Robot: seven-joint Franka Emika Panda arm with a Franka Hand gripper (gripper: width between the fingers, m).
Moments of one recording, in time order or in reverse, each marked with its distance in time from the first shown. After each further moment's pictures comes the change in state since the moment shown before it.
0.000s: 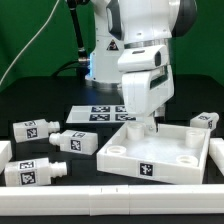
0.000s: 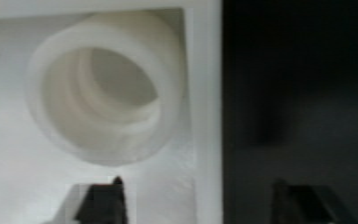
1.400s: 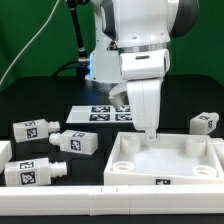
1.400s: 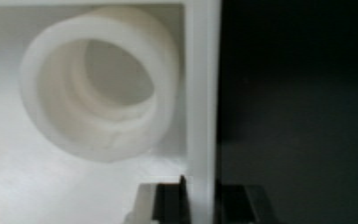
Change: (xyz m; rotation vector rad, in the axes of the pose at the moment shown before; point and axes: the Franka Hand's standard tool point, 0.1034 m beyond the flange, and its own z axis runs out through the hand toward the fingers) arm 0.004 0.051 0.006 0.058 -0.035 -0.271
